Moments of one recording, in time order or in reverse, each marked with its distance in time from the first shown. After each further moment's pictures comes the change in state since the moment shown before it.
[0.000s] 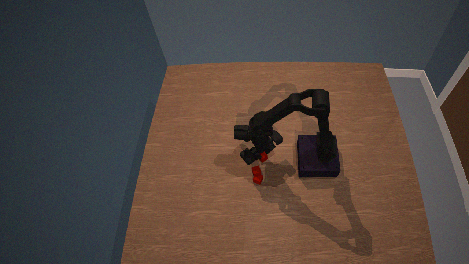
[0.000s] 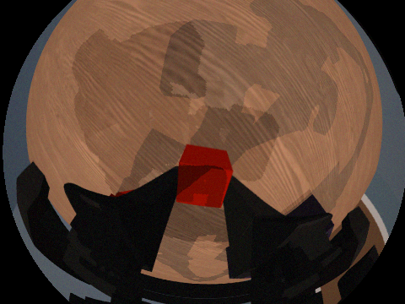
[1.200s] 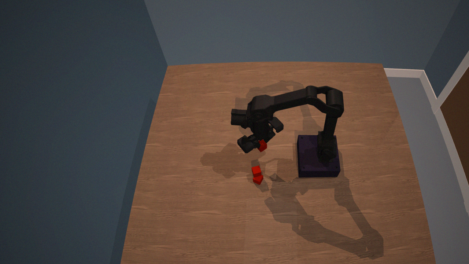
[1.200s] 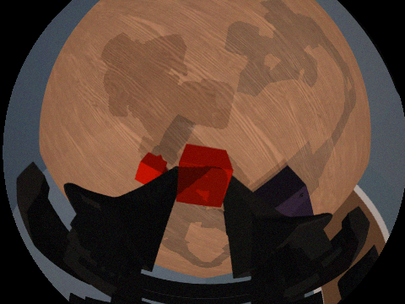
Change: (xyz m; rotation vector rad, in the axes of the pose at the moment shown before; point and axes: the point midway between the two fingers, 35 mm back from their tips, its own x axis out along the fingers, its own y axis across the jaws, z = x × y) arm -0.100 0.002 -0.001 0.004 -0.007 0.008
